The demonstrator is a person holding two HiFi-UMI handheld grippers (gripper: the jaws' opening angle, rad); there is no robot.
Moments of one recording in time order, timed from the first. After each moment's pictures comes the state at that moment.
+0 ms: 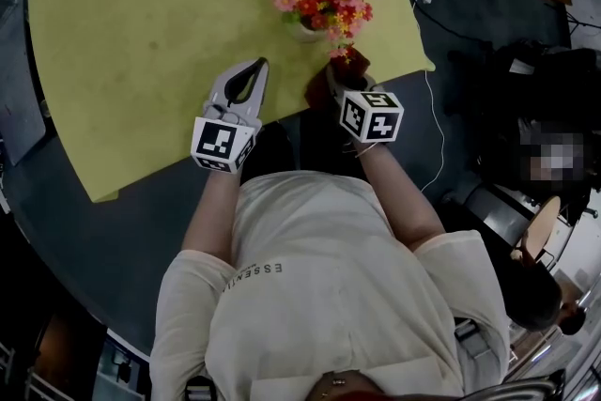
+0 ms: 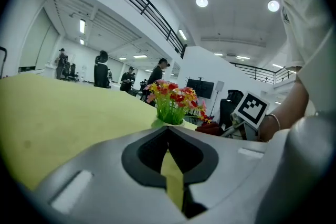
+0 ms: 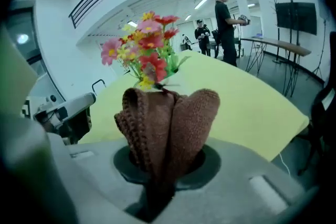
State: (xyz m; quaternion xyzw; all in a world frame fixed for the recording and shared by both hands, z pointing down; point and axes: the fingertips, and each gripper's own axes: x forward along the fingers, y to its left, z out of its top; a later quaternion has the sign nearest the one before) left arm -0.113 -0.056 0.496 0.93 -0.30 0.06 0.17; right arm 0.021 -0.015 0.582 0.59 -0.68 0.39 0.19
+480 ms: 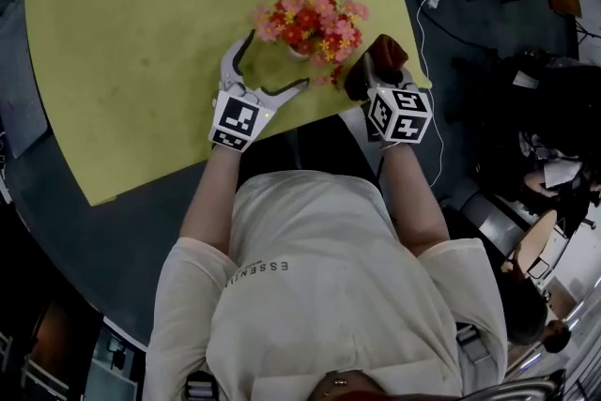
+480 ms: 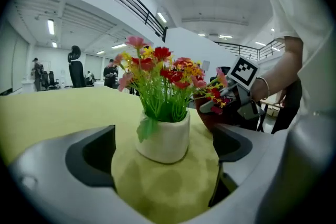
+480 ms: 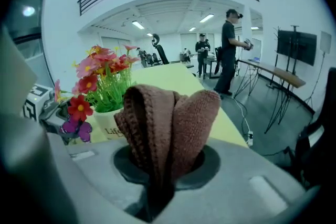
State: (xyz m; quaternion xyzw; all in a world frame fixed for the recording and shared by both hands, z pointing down) left arm -0.035 -0.094 0.540 0.95 -0.23 0.16 0.10; right arm 0.131 -0.064 0.556 0.63 -0.67 0.30 0.23
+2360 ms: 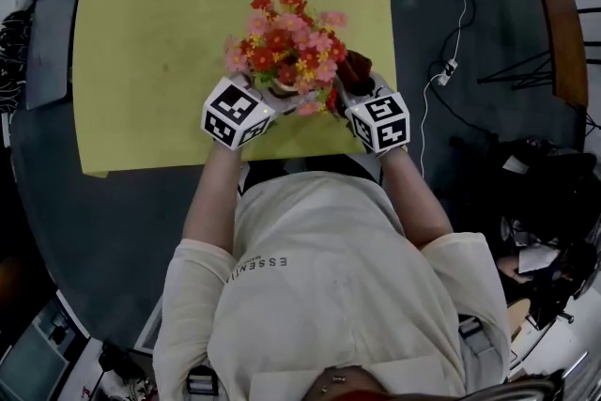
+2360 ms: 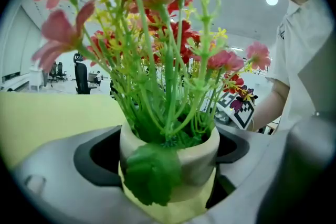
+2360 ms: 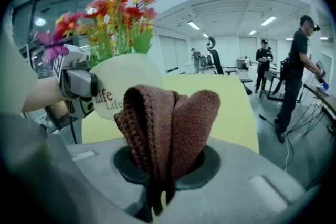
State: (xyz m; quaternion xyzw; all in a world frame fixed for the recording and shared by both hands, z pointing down) left arm 0.022 -0.142 0.426 0.95 -0.26 0.11 0.16; right arm 0.083 -0.141 0.505 0.39 -0.86 0.21 0.27
